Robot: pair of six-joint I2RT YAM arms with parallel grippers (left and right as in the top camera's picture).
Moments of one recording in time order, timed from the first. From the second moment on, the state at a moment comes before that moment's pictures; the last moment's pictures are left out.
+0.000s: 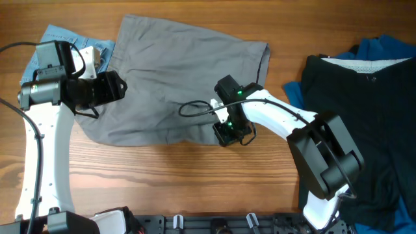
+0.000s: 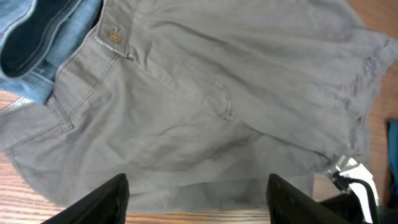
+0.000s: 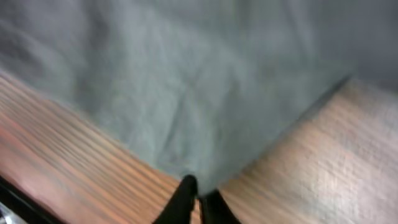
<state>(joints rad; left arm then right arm) 0.19 1.44 1.30 -0.99 0.29 -0.11 0.58 1.96 1.20 -0.87 -0.36 0.10</state>
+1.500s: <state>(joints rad) 0.00 1.87 1.28 -0.94 0.30 -0.10 0.01 1.74 1.20 -1.31 0.06 0.31</state>
